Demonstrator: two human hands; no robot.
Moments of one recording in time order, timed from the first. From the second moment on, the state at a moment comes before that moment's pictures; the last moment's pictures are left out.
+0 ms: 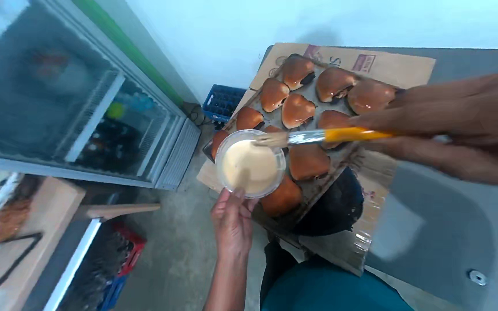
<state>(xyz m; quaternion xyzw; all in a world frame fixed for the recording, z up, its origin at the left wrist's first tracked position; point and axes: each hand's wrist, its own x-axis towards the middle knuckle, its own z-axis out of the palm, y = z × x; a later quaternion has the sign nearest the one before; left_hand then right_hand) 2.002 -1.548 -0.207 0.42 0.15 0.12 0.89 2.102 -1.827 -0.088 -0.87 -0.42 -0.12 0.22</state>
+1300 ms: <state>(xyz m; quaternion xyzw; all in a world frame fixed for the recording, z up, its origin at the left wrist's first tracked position) 2.103 -1.406 -0.200 0.41 0.04 -0.07 0.91 2.067 -1.820 -0.161 -0.89 0.16 -0.01 0.42</state>
